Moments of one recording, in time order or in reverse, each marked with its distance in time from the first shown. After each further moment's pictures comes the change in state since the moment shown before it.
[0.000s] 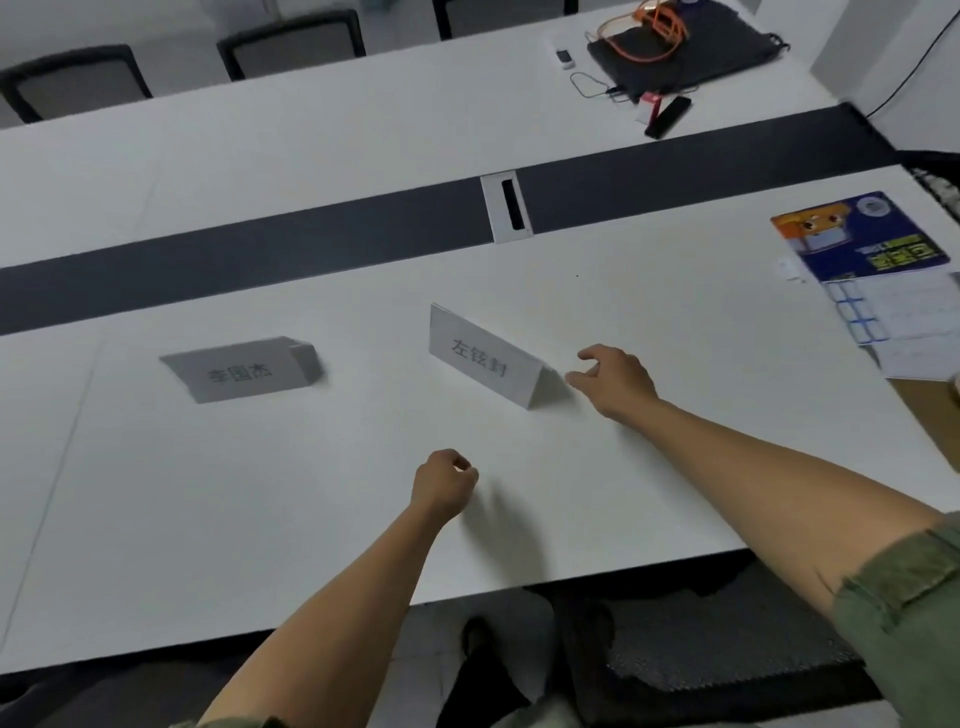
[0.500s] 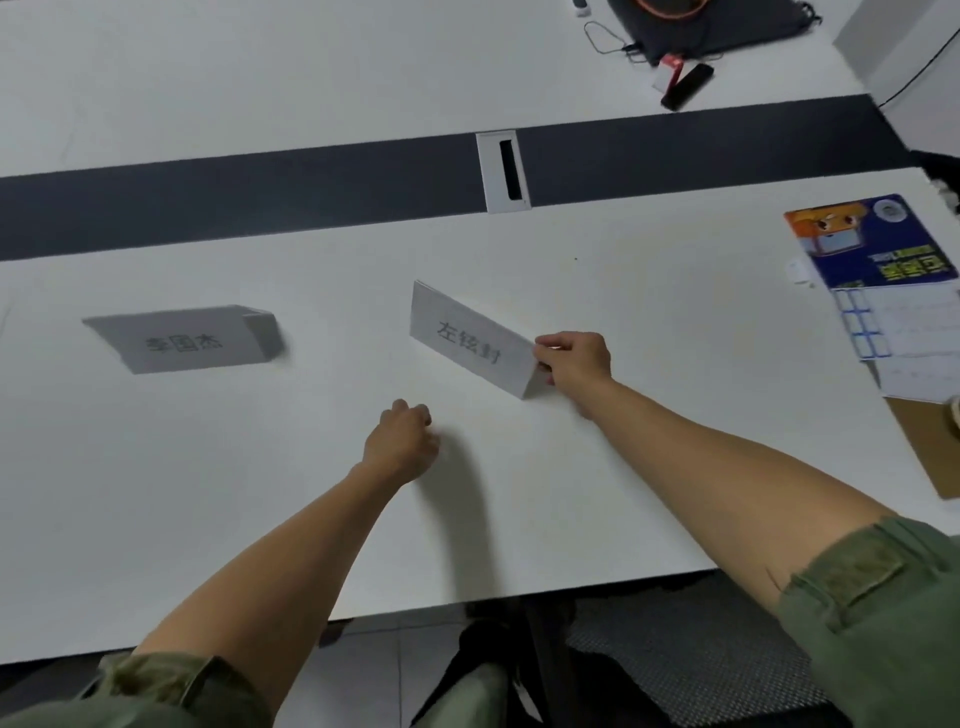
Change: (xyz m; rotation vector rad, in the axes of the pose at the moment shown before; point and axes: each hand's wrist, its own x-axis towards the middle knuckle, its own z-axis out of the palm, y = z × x) left_hand 0.067 0.007 -0.018 0.487 0.055 0.167; right_hand 0.057 -0.020 0.046 0.552 0.063 0.177
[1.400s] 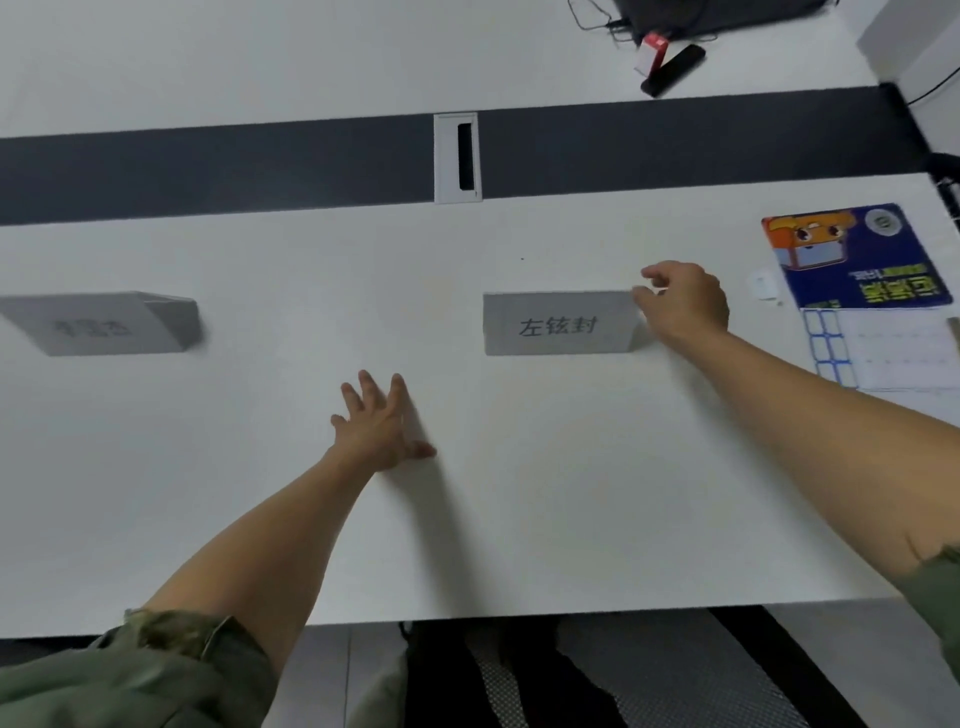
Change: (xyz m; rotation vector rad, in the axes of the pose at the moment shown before) left_hand 0.044 0.083 0.042 0.192 -0.157 -0.117; right_hand 0.115 -0.018 -0.197 -0.627 0.185 -0.310
